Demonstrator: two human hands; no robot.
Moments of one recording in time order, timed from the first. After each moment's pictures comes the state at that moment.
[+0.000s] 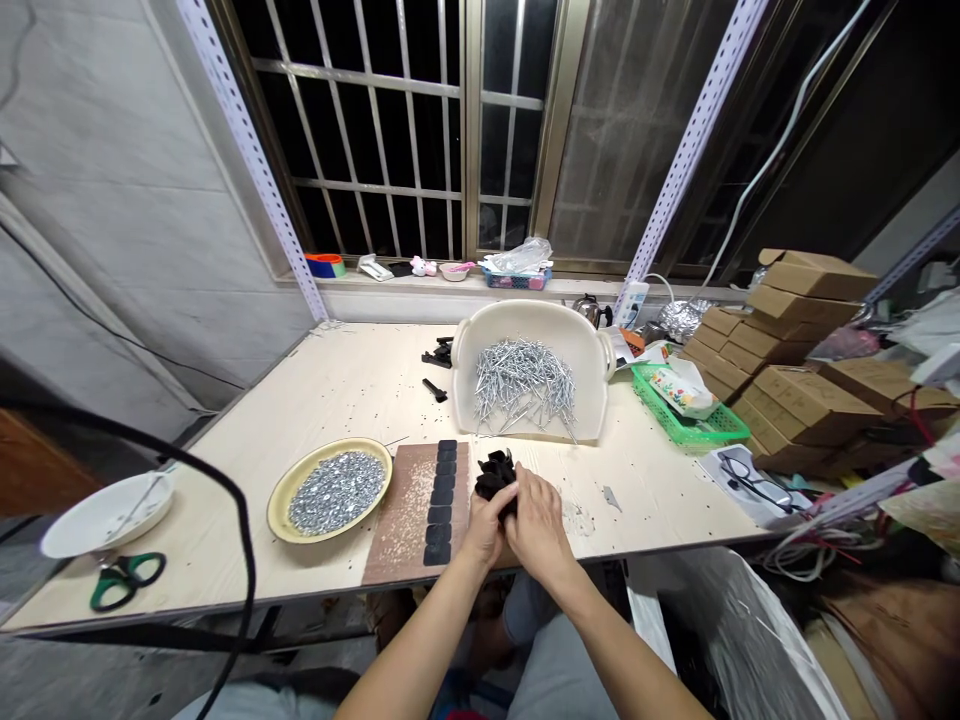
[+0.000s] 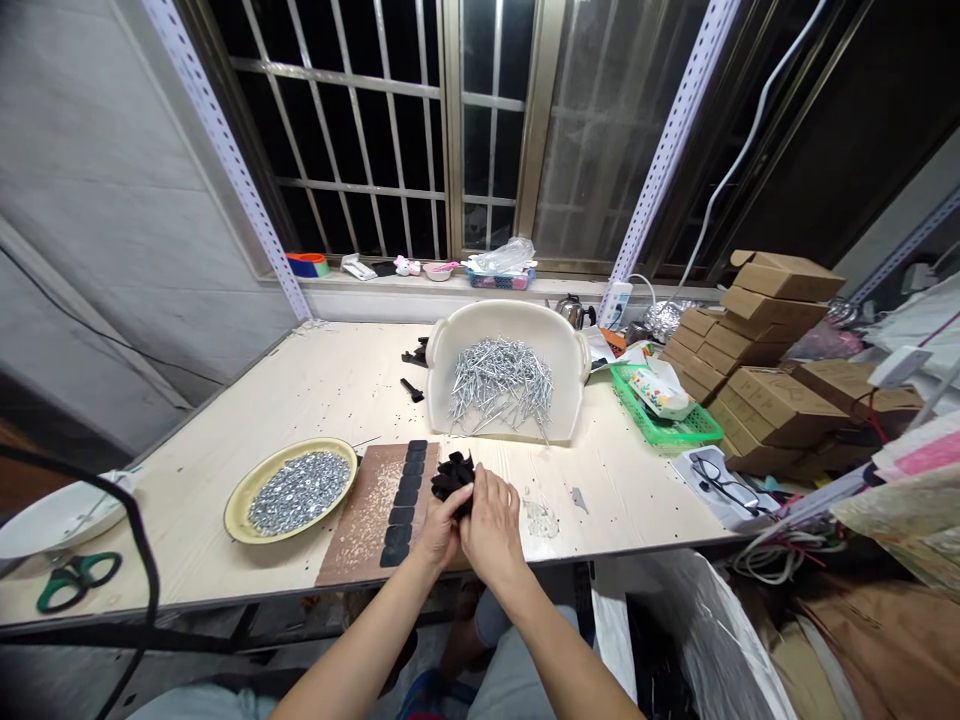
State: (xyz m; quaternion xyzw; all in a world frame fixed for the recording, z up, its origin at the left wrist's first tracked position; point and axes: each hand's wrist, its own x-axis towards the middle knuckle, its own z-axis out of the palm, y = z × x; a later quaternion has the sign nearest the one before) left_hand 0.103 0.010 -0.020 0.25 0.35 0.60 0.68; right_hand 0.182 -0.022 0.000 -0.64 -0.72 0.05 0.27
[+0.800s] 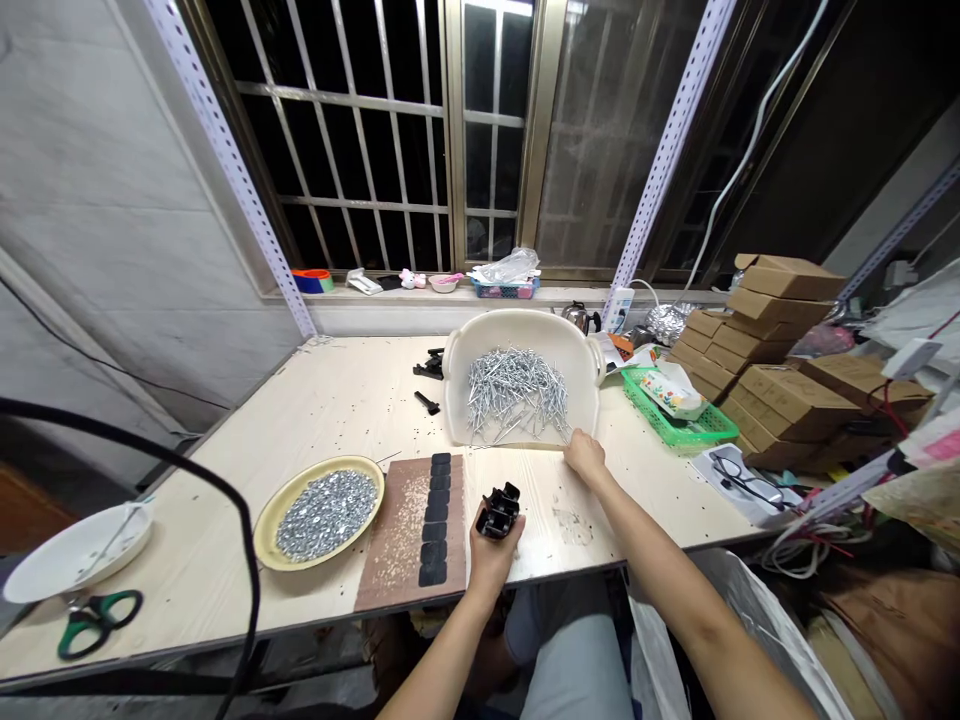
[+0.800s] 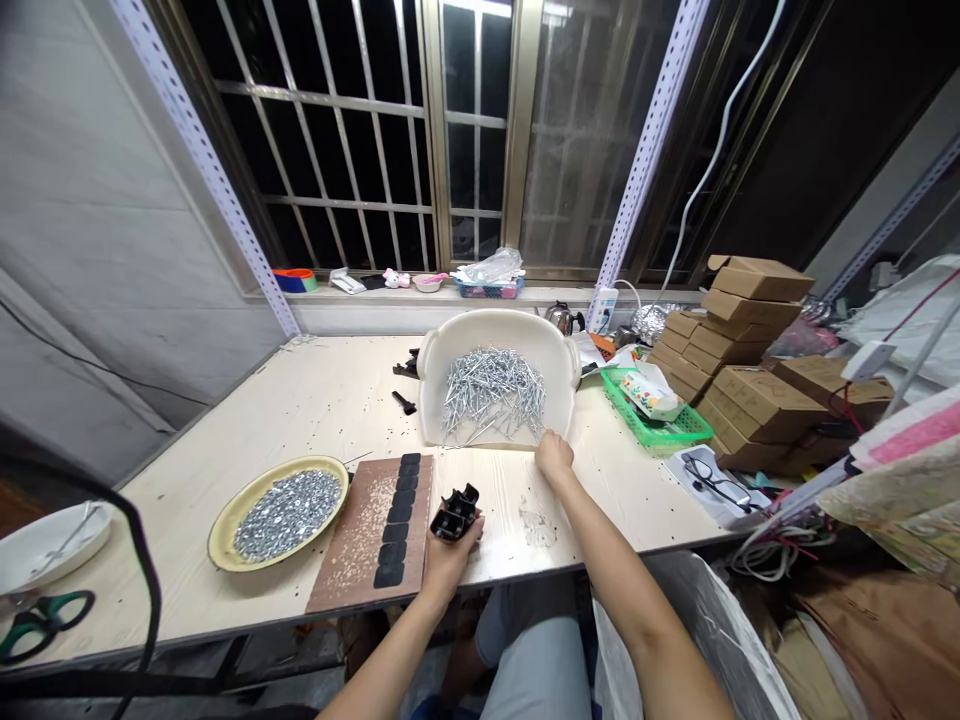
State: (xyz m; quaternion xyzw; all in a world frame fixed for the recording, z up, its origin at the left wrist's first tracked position) left_hand 0.106 0.001 -0.063 0.44 0.49 0.56 0.51; right_hand 0.306 0.106 0.000 -0.81 -0.55 0.10 0.14
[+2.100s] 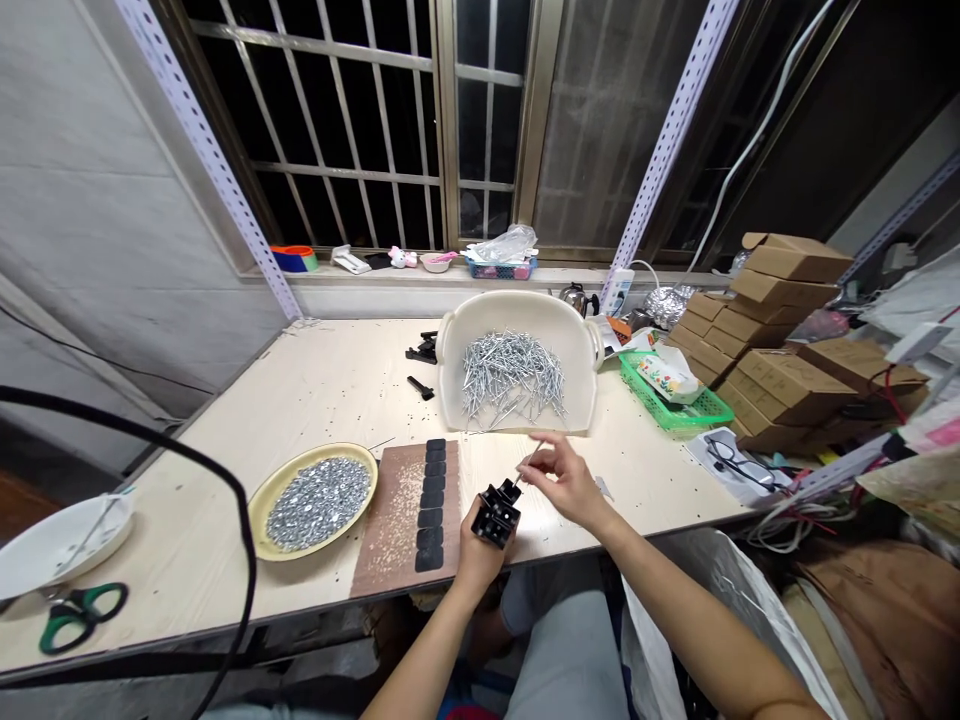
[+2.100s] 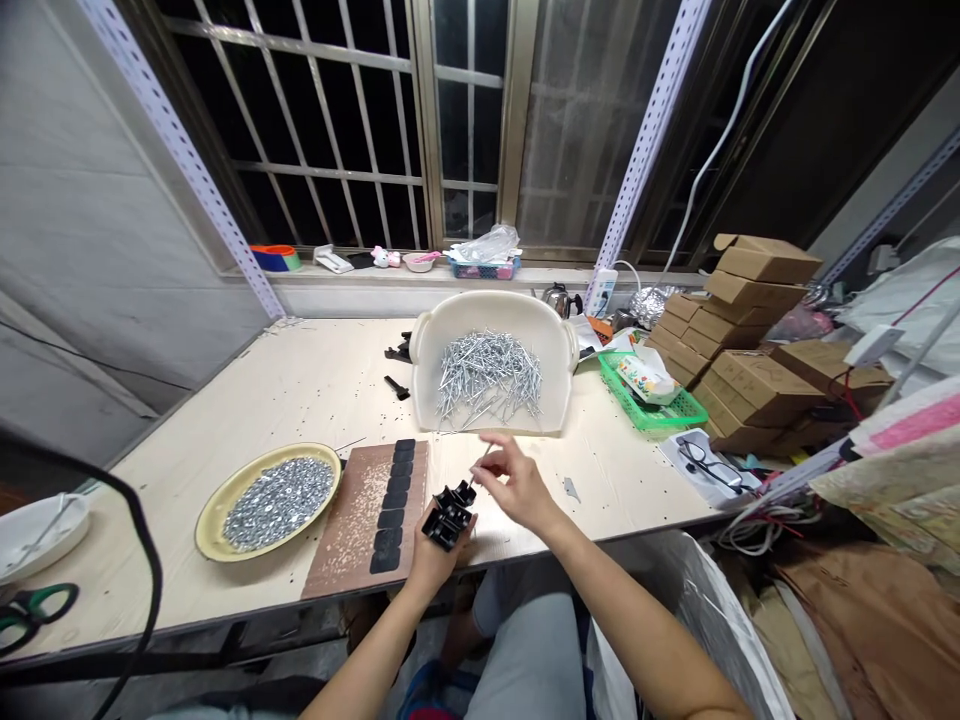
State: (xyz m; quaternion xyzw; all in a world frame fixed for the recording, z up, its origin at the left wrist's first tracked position) left_hand 0.091 -0.009 -0.053 0.55 0.45 0.56 0.43; right_hand 0.242 0.013 0.040 -0.42 -0.71 0.31 0.48
